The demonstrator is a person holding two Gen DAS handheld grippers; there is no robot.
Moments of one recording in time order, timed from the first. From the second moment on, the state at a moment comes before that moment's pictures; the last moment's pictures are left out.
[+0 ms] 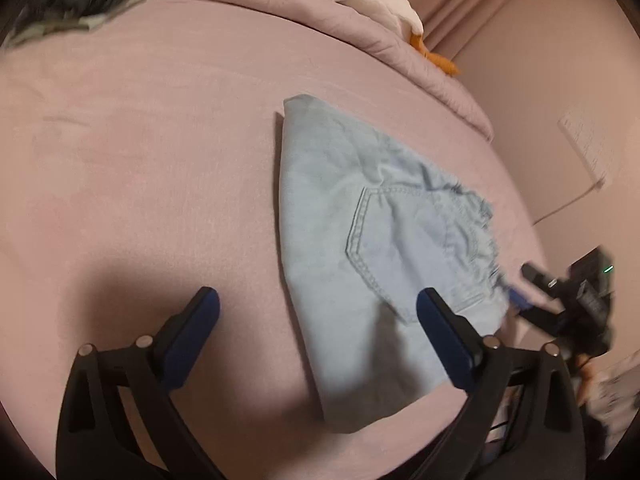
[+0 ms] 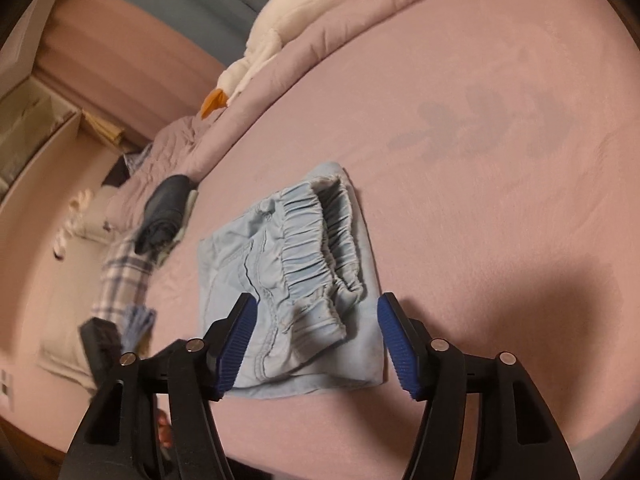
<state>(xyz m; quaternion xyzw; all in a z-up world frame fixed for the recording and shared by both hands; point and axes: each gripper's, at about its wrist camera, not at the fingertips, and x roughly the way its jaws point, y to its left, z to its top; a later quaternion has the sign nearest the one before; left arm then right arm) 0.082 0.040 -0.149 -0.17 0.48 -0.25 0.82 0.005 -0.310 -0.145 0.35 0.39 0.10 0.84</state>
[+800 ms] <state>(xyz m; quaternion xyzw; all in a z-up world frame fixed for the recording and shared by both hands) 0.122 0.001 -0.152 -0.23 0.49 -0.37 0.76 0.082 -0.268 -0.156 0.28 0.48 0.18 0.81</state>
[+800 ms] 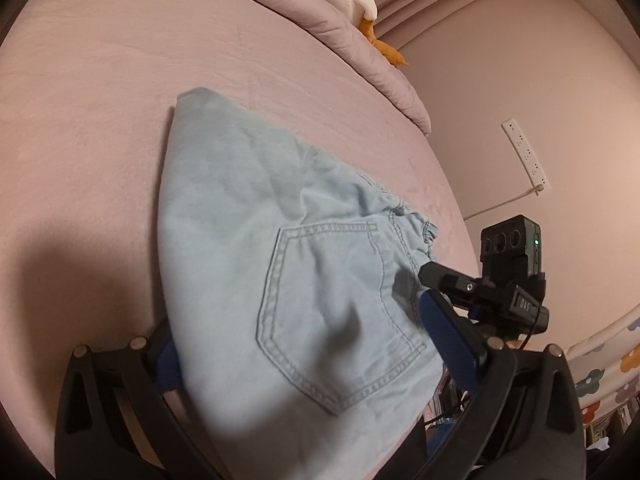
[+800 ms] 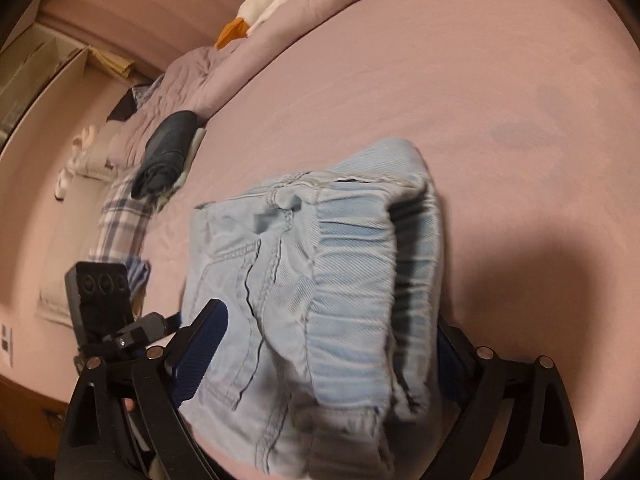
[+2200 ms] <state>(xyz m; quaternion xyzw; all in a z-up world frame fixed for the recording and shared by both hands) 0.209 0.089 -0.139 -0.10 0.45 -0.16 0.87 0.188 -0.173 -0.142 0.17 0.45 0.15 0.86</state>
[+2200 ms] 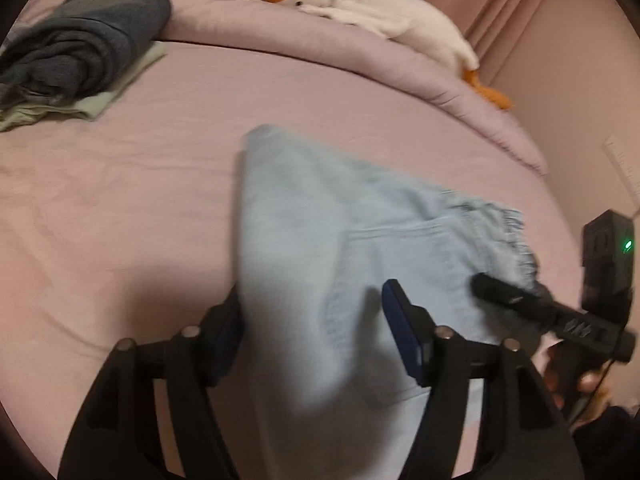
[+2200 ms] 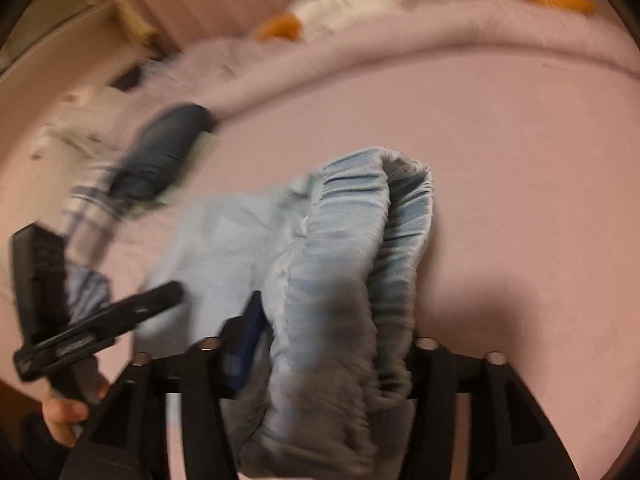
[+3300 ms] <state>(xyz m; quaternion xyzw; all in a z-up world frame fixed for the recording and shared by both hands) 0.165 0.093 -0.115 -0.02 0.42 -0.09 0.90 0.141 -0.154 -0.115 0.06 0.43 0.05 0.90</state>
